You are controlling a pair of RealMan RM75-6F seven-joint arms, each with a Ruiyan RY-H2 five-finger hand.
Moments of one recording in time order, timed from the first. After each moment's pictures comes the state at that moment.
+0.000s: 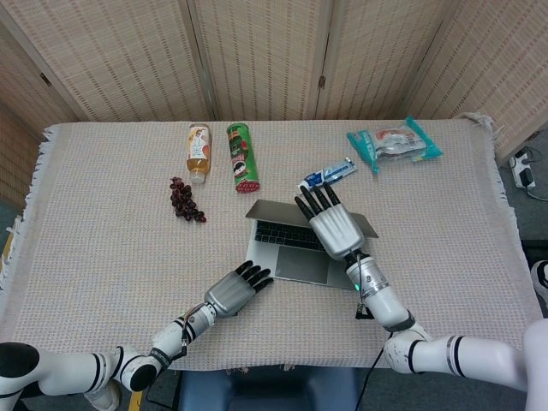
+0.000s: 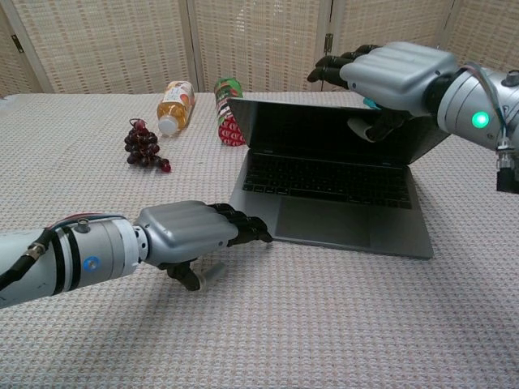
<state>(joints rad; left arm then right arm) -0.86 -1.68 -0.04 -1.46 1.16 0.73 0.58 0.81 -1.47 0.22 -1.62 -1.02 1.07 -0.86</state>
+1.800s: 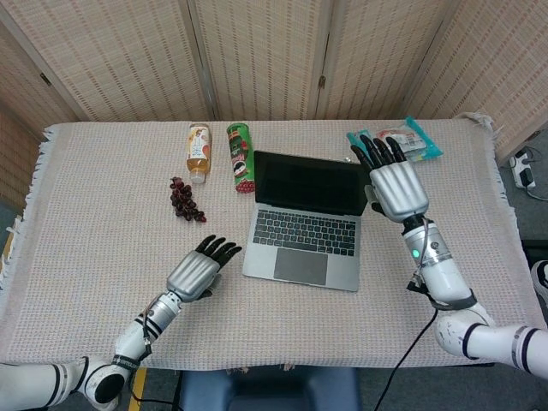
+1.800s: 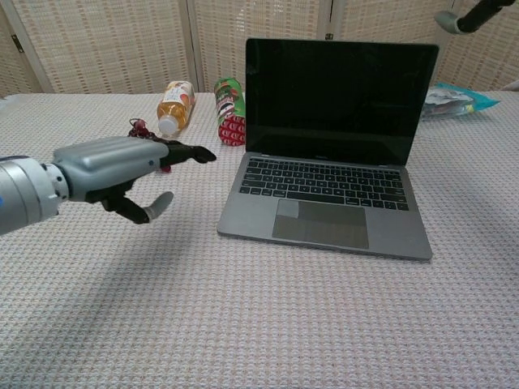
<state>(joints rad) -0.73 -1.46 -0.04 -1.63 1.22 1.04 0.35 0.74 -1.10 0.26 -1.75 -1.01 1.08 -0.48</state>
